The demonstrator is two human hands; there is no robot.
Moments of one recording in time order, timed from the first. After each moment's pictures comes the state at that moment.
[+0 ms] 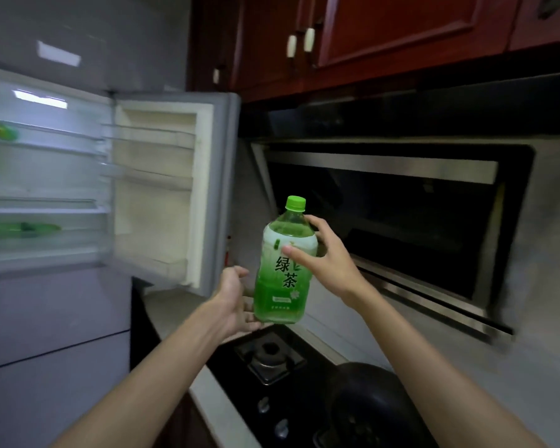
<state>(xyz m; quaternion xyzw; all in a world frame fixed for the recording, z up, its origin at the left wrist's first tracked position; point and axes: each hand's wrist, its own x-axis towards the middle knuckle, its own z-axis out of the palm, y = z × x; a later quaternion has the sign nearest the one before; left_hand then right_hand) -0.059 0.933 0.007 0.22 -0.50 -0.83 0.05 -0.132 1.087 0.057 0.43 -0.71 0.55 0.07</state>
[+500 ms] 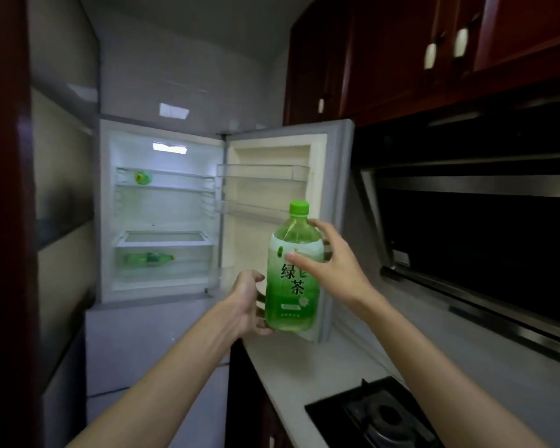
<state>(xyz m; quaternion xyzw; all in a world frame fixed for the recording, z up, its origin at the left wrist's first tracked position) -0.018 0.698 0.033 0.29 -0.53 -0.78 0.15 -0.115 0.826 0.070 0.51 -0.63 0.58 0.03</state>
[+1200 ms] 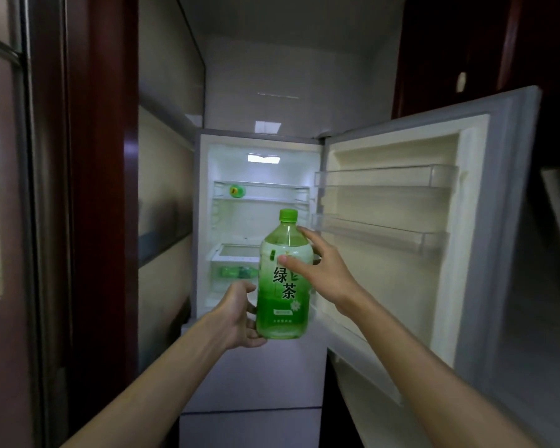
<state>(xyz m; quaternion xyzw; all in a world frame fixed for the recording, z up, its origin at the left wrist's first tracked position) 0.013 0.459 0.021 0.39 -0.49 -0.73 0.28 -0.139 0.531 0.063 0.59 -0.54 0.59 -0.12</state>
